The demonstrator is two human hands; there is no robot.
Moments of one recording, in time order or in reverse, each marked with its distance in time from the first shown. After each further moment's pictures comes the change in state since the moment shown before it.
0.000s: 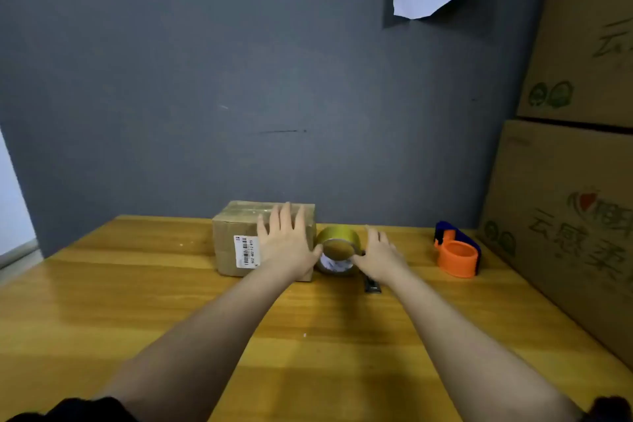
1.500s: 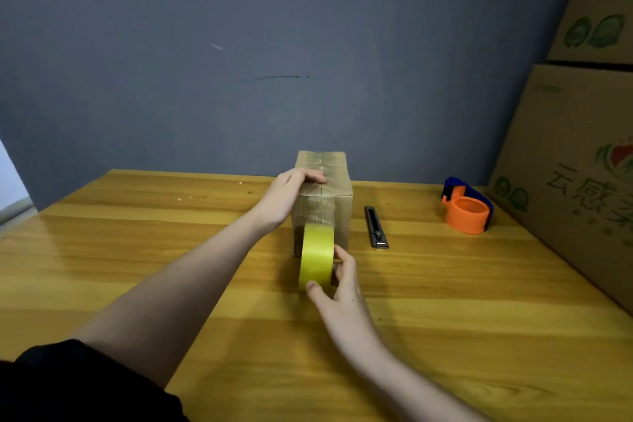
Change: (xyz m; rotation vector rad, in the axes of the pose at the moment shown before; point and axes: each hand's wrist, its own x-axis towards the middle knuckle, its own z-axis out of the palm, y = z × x) left_hand 0.011 -0.032 0.002 -1.082 -0.154 0.167; right_hand -0.138 -0.043 0.075 0.865 -0.011 -0.142
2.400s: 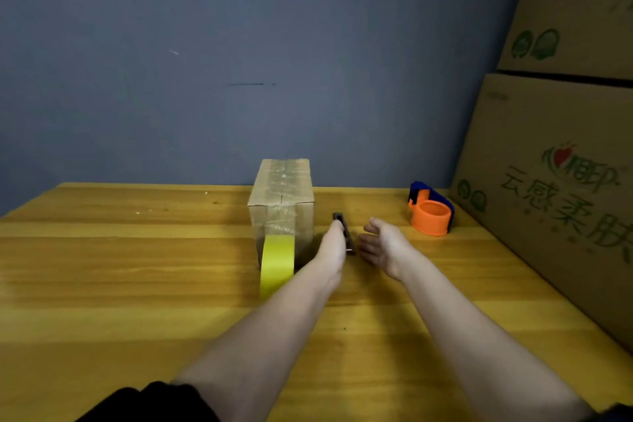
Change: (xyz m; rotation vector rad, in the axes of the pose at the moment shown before) left_hand -0.007 0.031 0.150 -0.680 0.107 -0.751; right_hand 0.115 0.022 -0.124 0.344 0.192 0.586
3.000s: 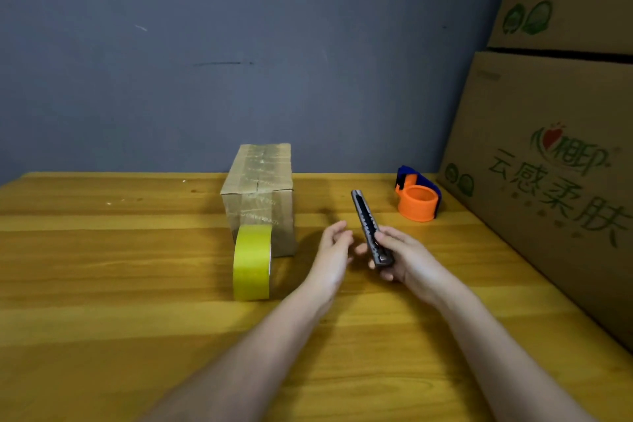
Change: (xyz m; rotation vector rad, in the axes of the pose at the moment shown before) left_hand -0.003 -0.040 0.006 0.123 -0.141 0.220; right_hand -0.031 0.024 -0.066 -0.019 -0.314 -0.219
